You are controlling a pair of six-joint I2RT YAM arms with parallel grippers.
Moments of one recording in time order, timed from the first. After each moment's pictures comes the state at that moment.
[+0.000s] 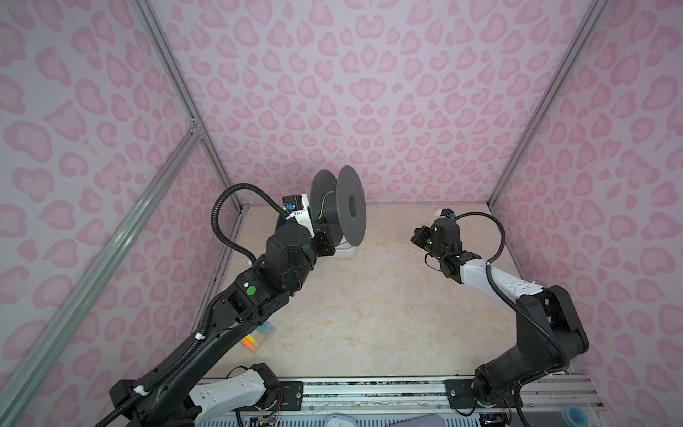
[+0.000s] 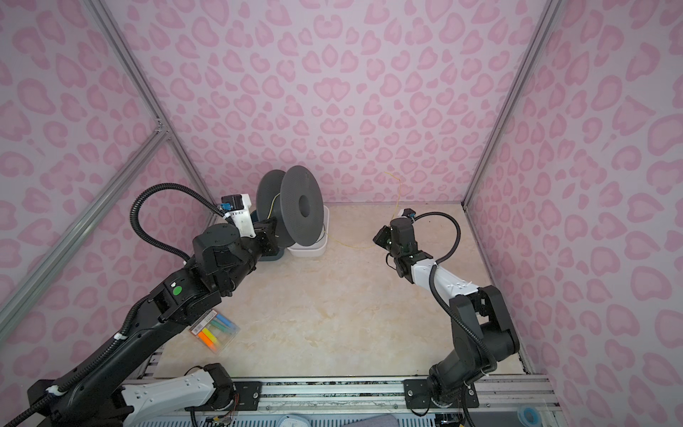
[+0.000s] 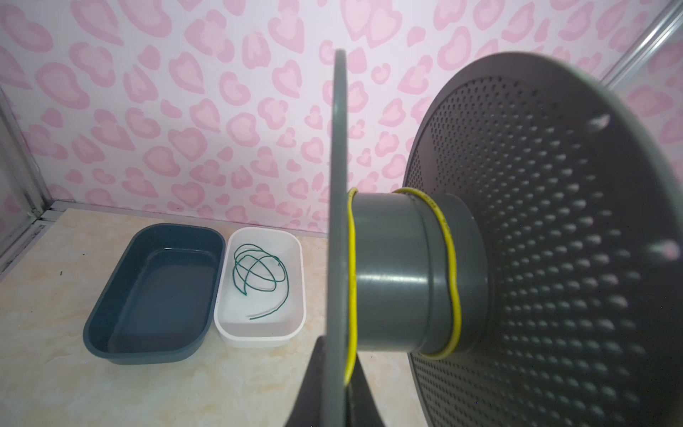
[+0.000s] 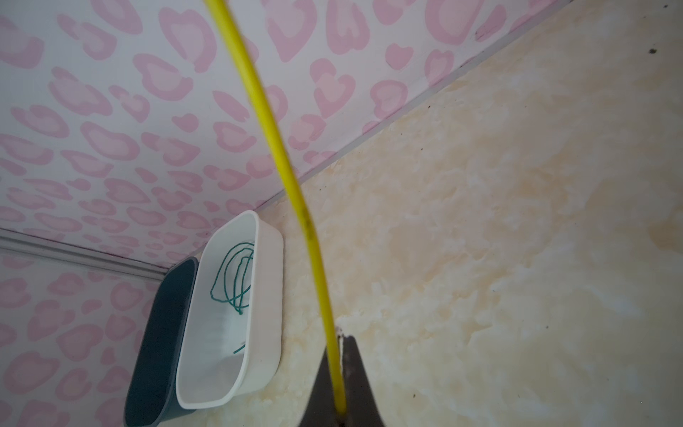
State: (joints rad) left arm -0.78 1.11 1.34 -0.45 -0.53 -0.48; right arm 0.33 1.54 0.95 0.15 0.07 0.77
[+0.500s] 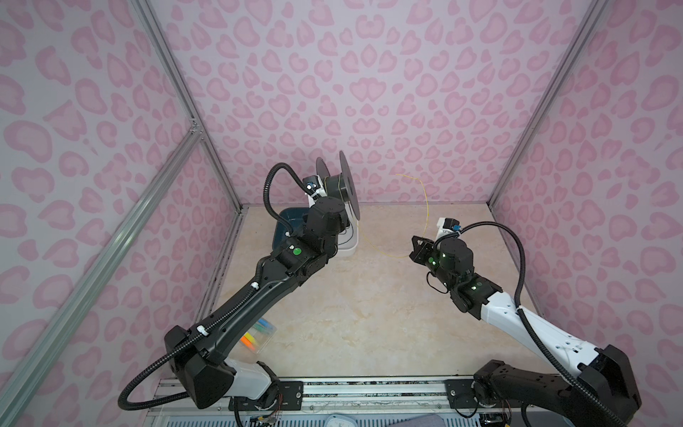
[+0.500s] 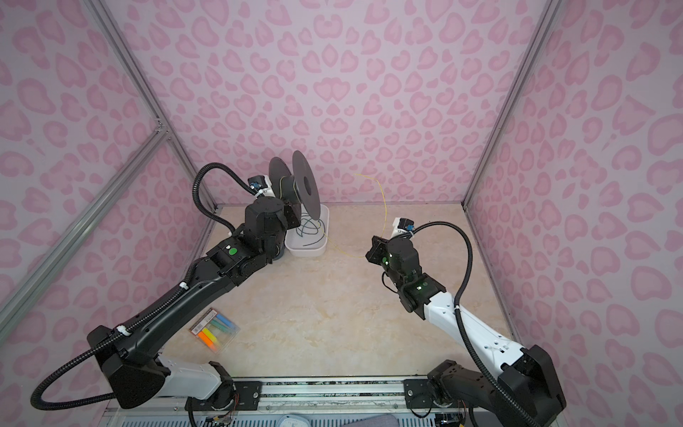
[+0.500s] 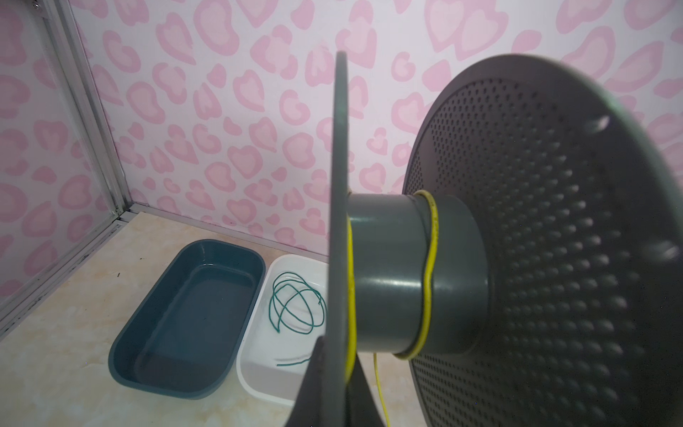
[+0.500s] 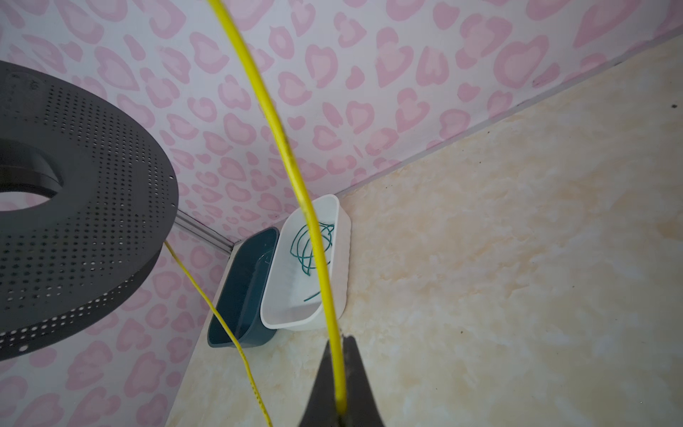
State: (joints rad) left arm -0.72 1.43 1.49 -0.36 -0.72 -0.49; right arm 0.55 1.15 0.81 0.04 0.20 0.72
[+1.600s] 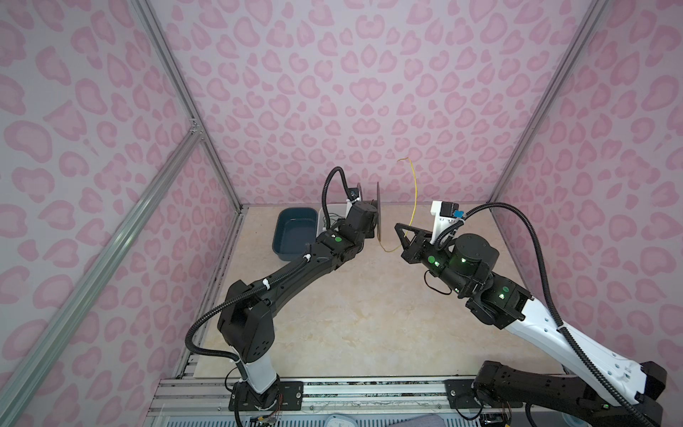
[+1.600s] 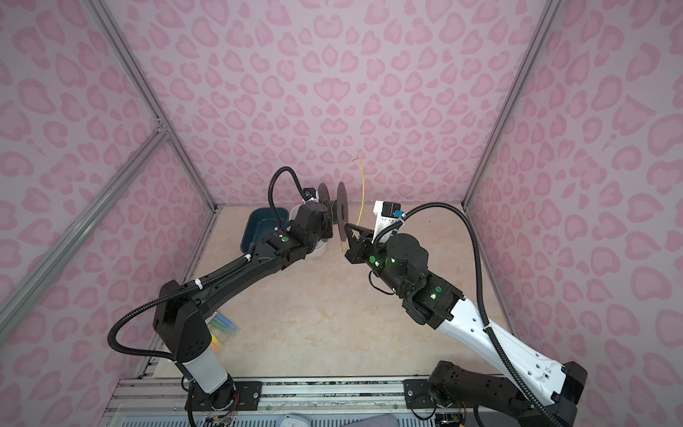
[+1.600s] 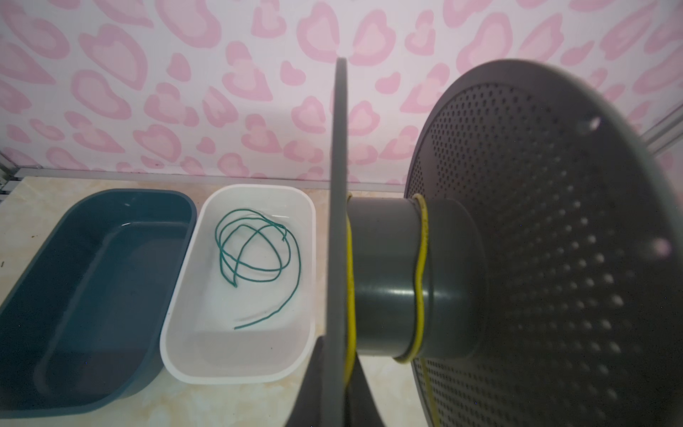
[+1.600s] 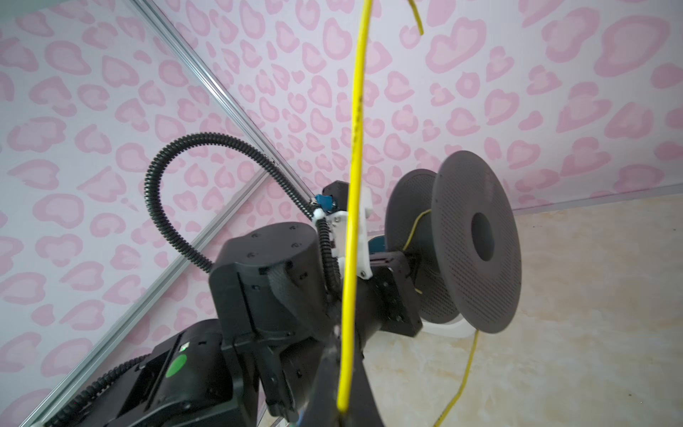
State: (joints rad) left arm -0.75 1.75 1.53 -0.32 -0.52 -0.44; right arm 0.84 1.08 1.16 -0.12 0.20 0.66
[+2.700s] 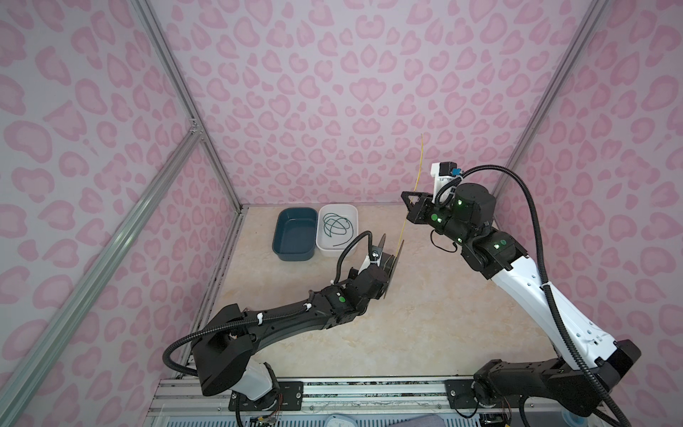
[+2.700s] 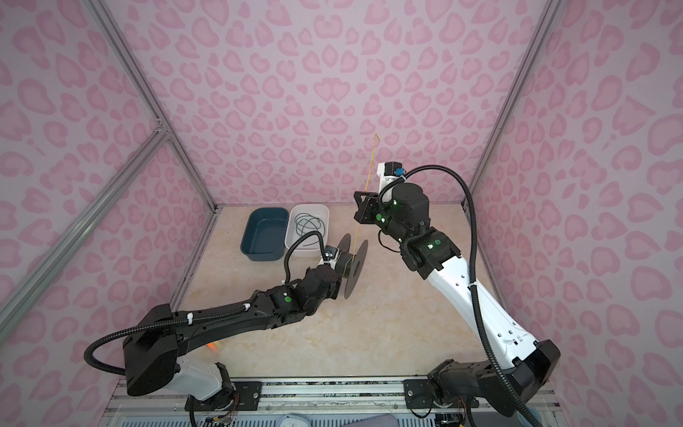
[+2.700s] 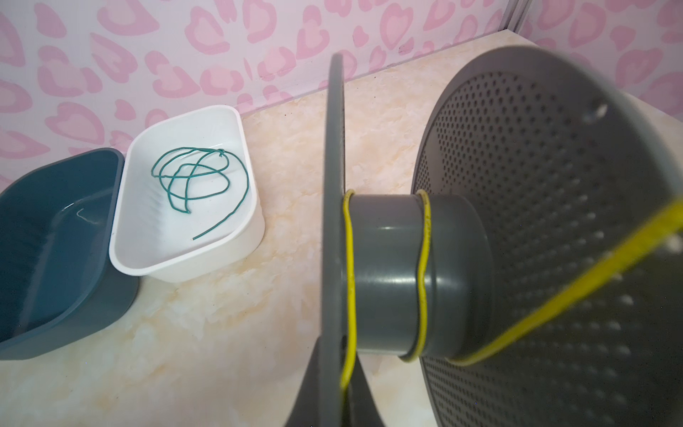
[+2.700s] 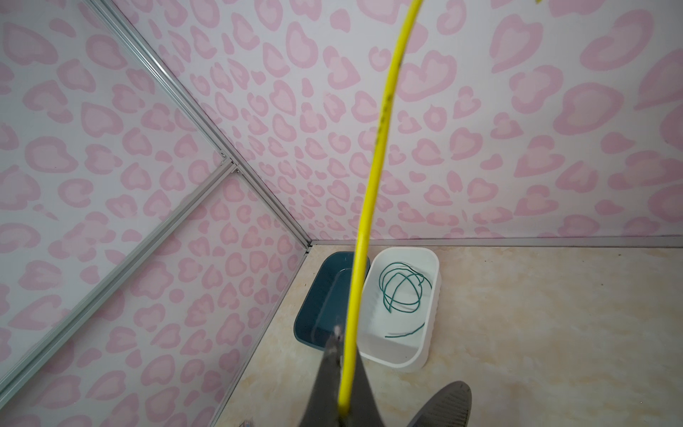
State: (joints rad) left arm -1.02 1.50 0.97 -0.10 -0.58 -0.30; right arm 0.51 1.34 1.50 -0.31 -0.08 0.54
